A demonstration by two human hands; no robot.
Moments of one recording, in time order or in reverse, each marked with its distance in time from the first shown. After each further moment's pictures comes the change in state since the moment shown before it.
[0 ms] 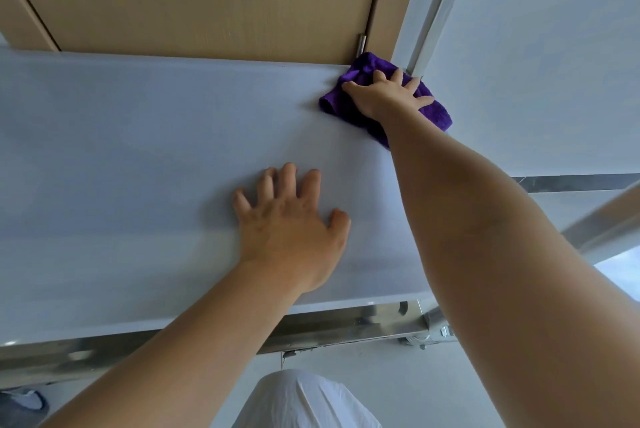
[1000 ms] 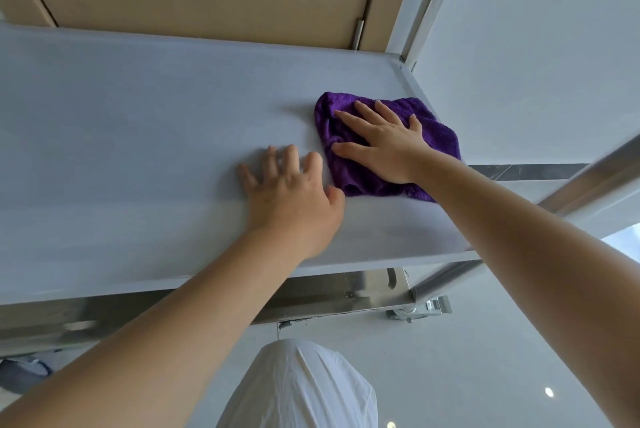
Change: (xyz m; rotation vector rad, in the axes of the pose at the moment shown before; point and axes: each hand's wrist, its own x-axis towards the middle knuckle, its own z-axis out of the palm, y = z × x) left_hand -0.016 0.003 -0.009 -0.069 -0.039 0.007; right_hand -0.123 0.053 -0.001 -0.183 -0.146 -0.511
